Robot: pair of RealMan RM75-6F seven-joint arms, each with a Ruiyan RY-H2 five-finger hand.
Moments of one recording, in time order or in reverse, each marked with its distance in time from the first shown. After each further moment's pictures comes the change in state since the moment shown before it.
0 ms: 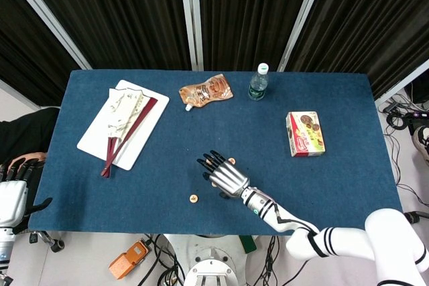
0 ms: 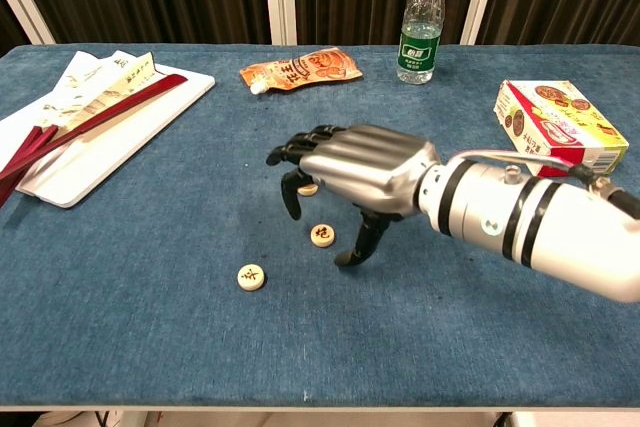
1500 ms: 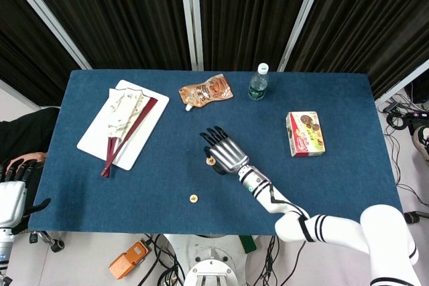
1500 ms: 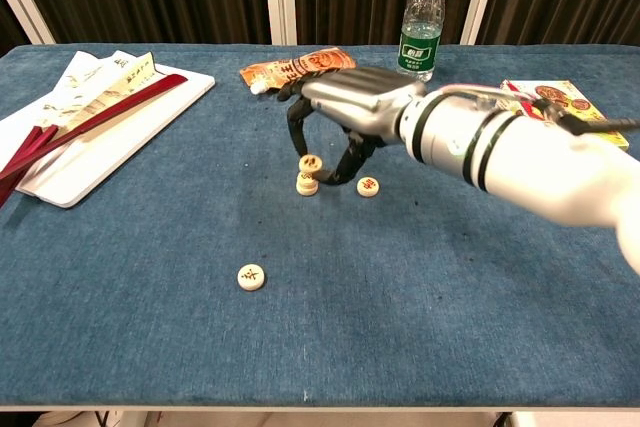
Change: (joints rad) left arm 0.005 0.002 -0.001 -0.002 -0.011 -0.007 0.009; right arm 0.064 -0.029 0.171 0.098 0.164 -0.059 0.011
